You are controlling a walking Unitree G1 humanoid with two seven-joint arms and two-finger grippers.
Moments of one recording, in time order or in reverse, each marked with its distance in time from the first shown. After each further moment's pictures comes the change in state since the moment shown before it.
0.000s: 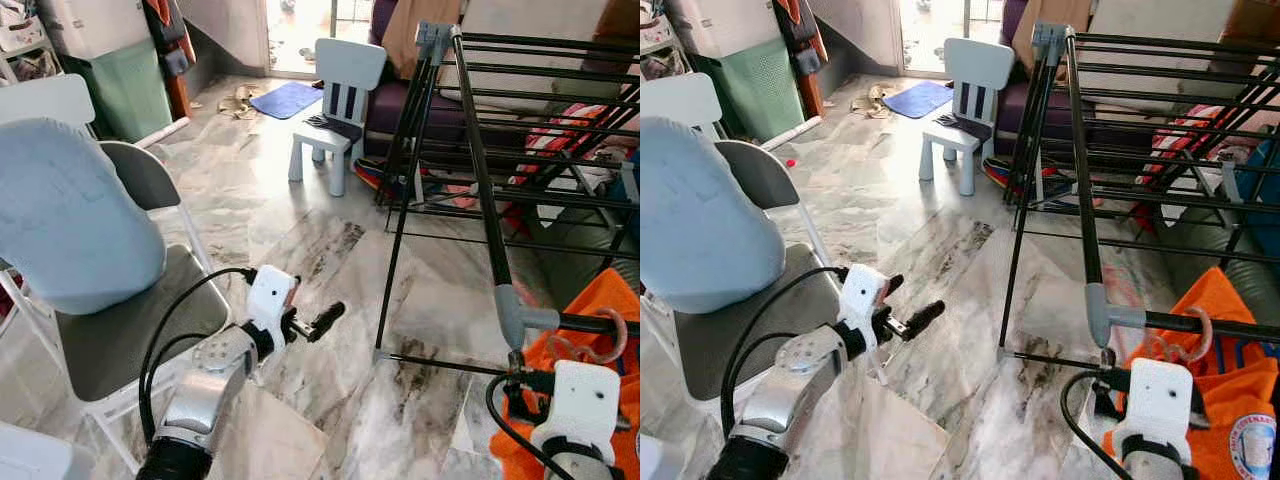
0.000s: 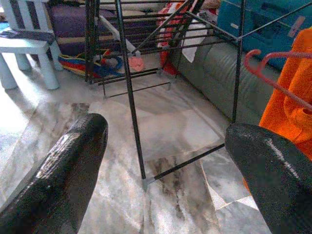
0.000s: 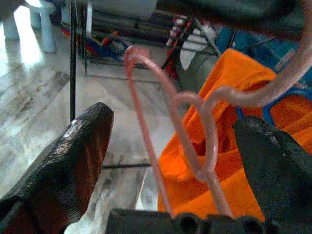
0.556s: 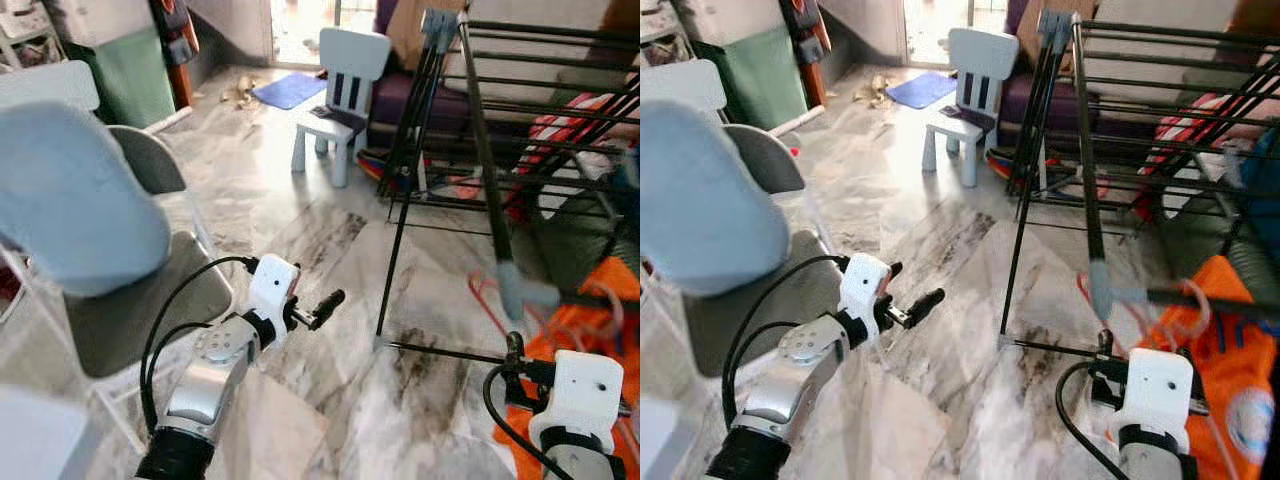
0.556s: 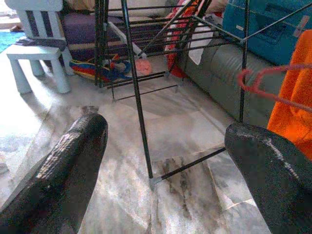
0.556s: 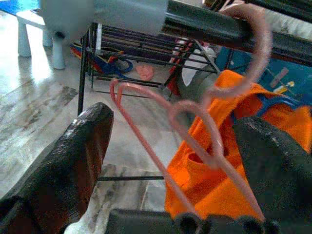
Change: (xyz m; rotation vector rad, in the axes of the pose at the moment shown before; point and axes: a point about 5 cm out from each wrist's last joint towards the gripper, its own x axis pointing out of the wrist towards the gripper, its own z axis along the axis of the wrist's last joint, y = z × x) left arm 0.005 0.003 0.011 0.041 -0.026 0.026; right arm 0.000 0.005 0.011 0.011 -0.071 0.020
